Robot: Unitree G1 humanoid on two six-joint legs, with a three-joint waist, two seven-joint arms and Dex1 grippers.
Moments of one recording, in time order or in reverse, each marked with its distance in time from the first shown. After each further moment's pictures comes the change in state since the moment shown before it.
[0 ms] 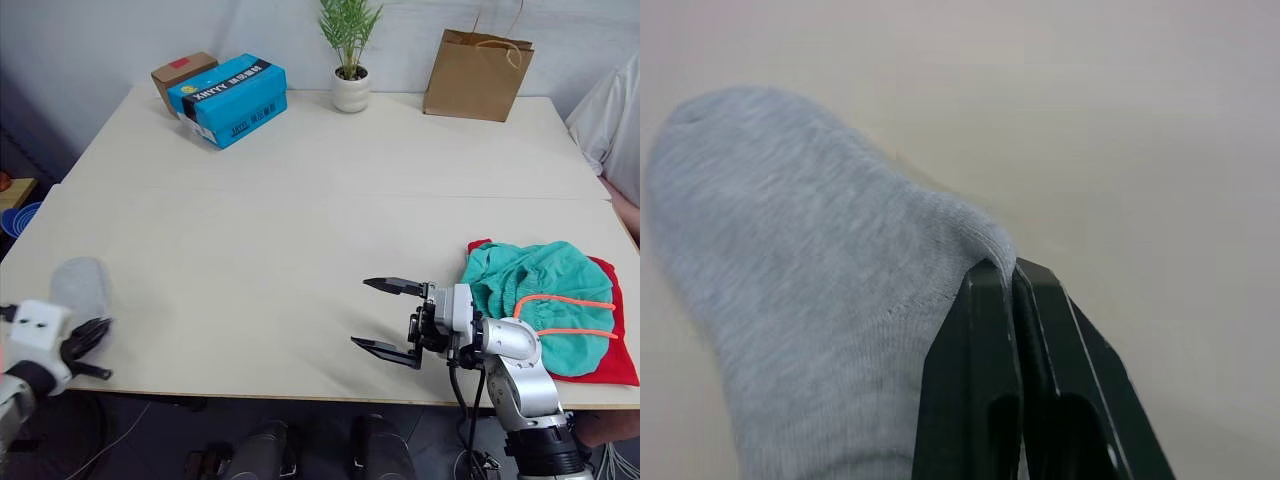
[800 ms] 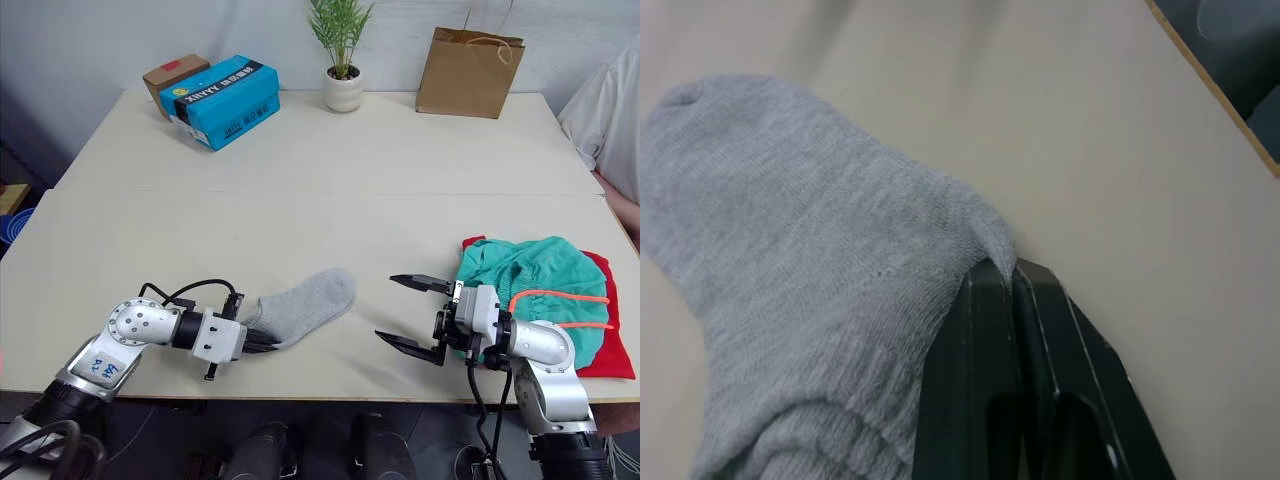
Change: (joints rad) left arm -0.575 0.162 -0.735 0.465 0.235 -0.969 -0.697; right arm 0.044 -0.078 -0.078 -0.053 -0.024 0.028 -0.072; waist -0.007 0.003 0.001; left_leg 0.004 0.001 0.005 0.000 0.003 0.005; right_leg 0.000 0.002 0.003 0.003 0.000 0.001
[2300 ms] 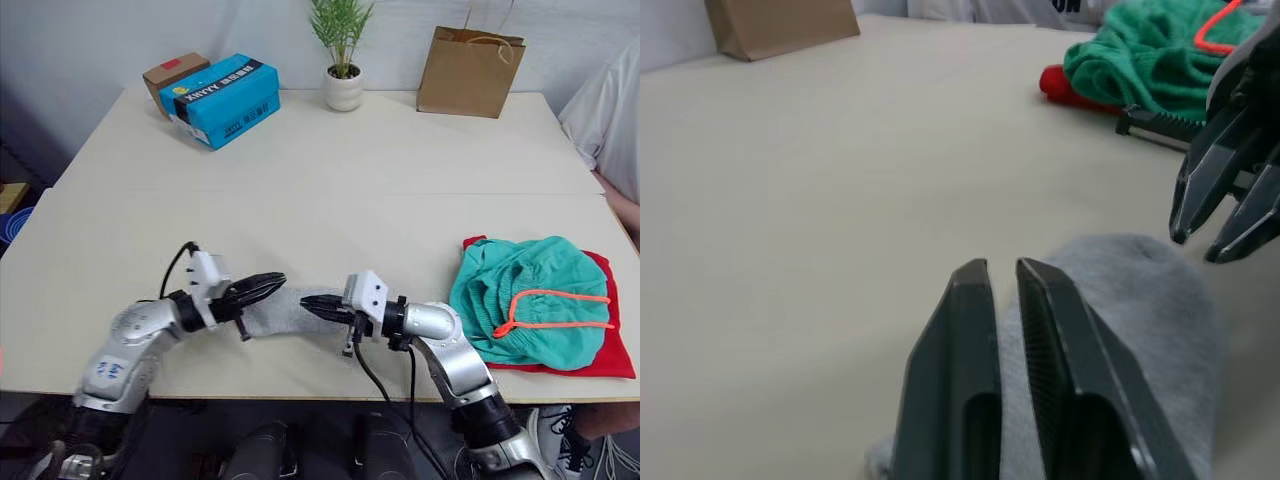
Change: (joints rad) left arm 0.145 -0.297 0.206 -0.250 -0.284 0.605 0.485; right arm -0.240 0.229 0.353 0.108 -0.301 0.151 -0.258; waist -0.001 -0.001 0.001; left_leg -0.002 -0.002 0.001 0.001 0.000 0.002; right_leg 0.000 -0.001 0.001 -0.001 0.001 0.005
